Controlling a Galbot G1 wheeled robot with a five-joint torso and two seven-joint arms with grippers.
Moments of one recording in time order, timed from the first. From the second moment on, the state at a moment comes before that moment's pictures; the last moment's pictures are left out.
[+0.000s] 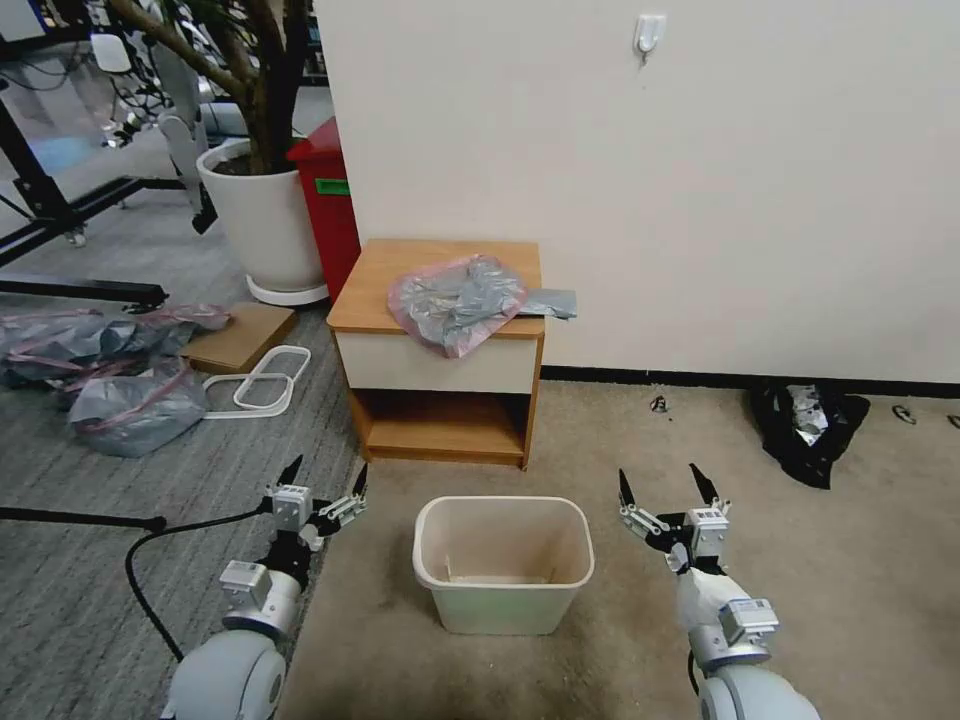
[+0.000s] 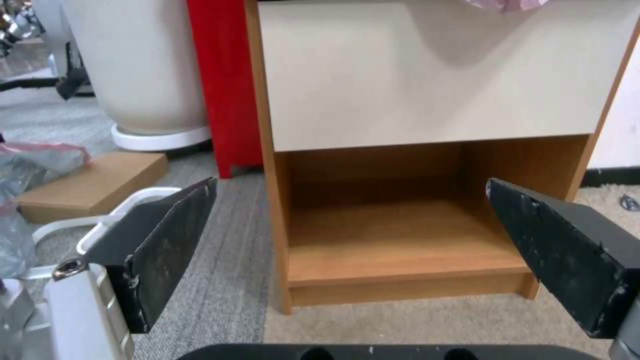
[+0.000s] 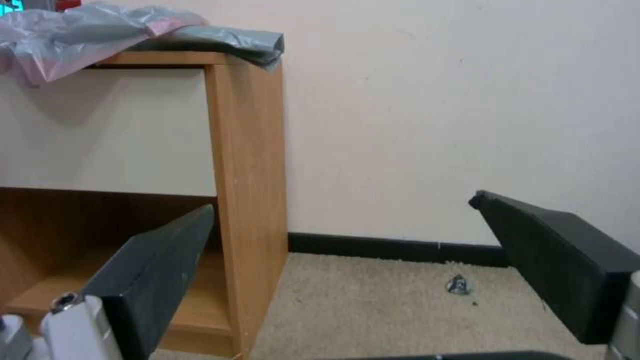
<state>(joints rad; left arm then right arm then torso) 1.56 -1.25 -0.55 -1.94 -0.26 -0.06 0.04 -1.62 1.61 0.66 1.96 -0.02 0.19 -0.19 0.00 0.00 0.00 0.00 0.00</state>
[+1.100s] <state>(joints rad) 1.56 -1.25 -0.55 -1.94 -0.26 -0.06 0.04 -1.62 1.61 0.66 1.96 -0.02 0.19 -0.19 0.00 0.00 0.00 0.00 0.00</state>
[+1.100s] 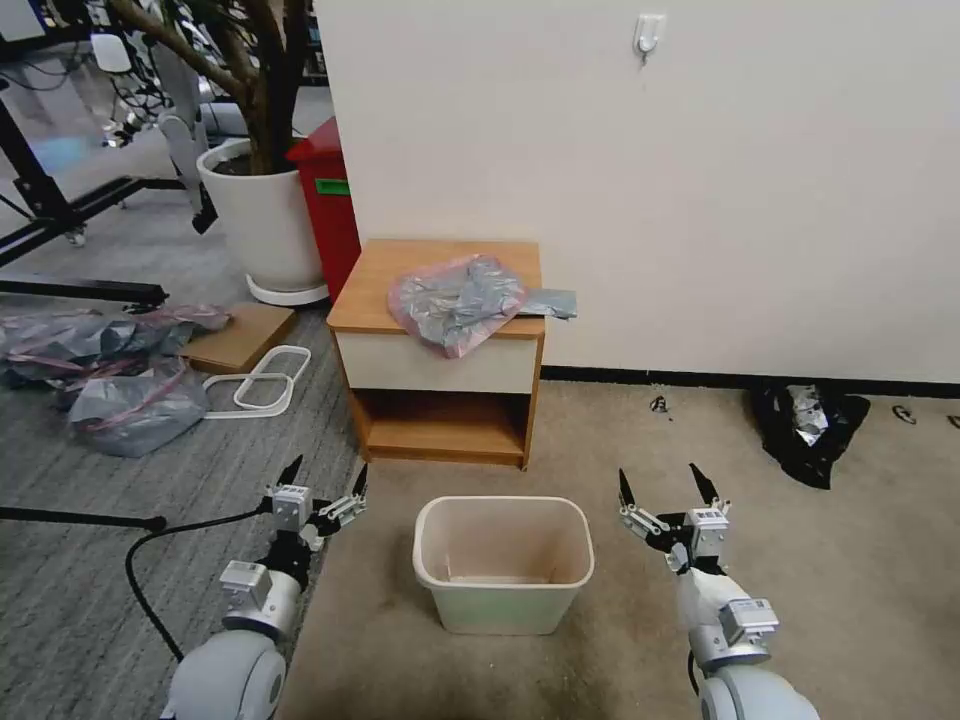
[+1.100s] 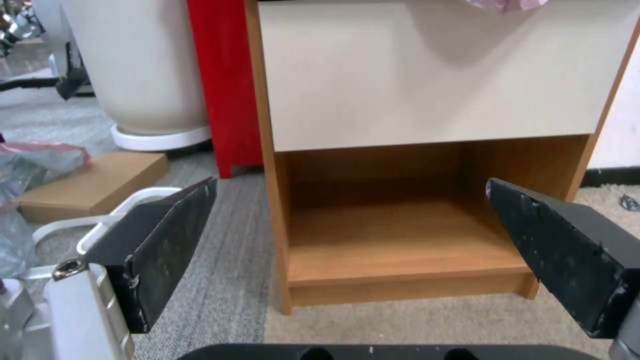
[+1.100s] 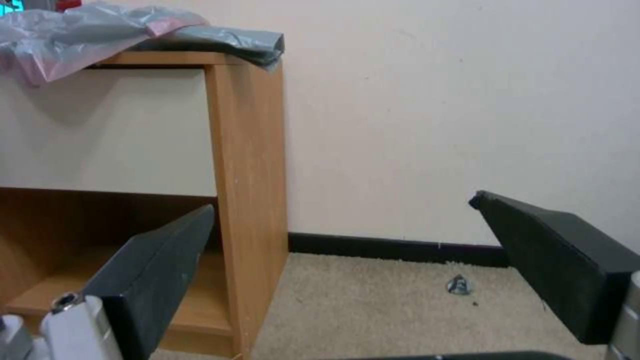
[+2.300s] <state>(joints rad) 1.80 -1.40 -0.61 -2.35 -0.20 0.10 -0.02 -1.65 1.53 0.75 2.42 0.17 -0.35 -0.03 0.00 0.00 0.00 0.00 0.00</state>
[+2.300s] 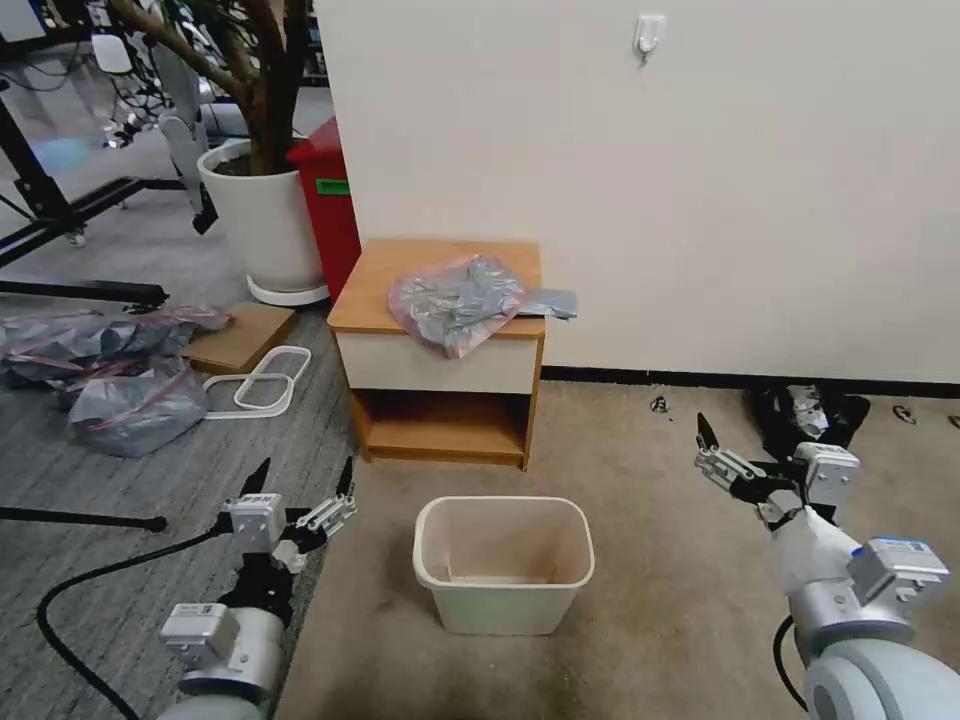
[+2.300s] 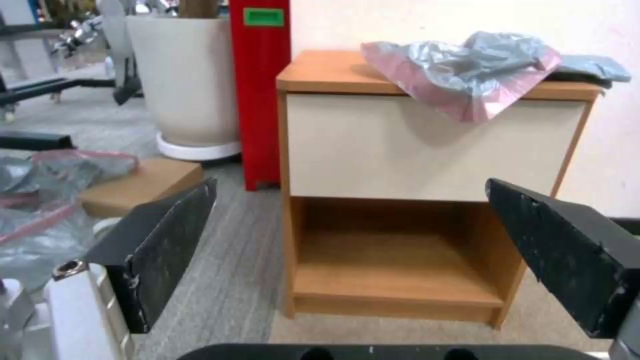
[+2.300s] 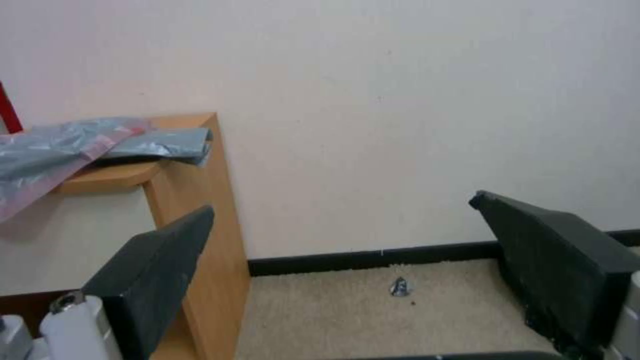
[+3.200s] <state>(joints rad) 1.79 -1.39 -0.61 -2.28 -0.21 0.01 -0.02 -1.44 1.36 0.54 2.17 0.50 -0.14 0.08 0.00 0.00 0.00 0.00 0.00</state>
